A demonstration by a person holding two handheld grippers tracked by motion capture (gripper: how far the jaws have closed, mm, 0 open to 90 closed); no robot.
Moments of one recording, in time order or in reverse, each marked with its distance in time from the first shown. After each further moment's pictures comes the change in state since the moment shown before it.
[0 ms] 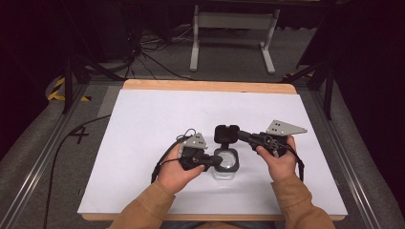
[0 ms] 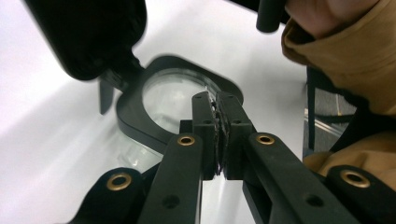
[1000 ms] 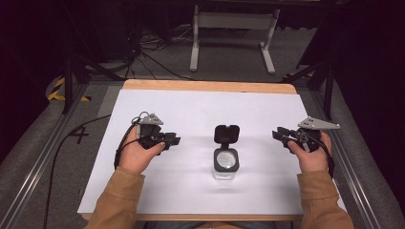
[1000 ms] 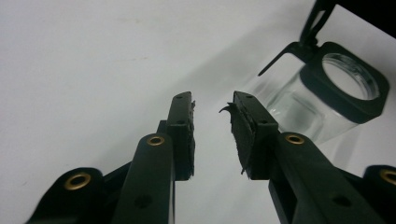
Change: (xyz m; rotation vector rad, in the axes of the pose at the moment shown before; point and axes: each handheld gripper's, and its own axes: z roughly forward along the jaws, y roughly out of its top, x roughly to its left) left arm 0.082 -0.028 -0.075 0.038 0.286 -0.208; right arm -0.066 -0.023 -0.063 0.191 -0.296 0.129
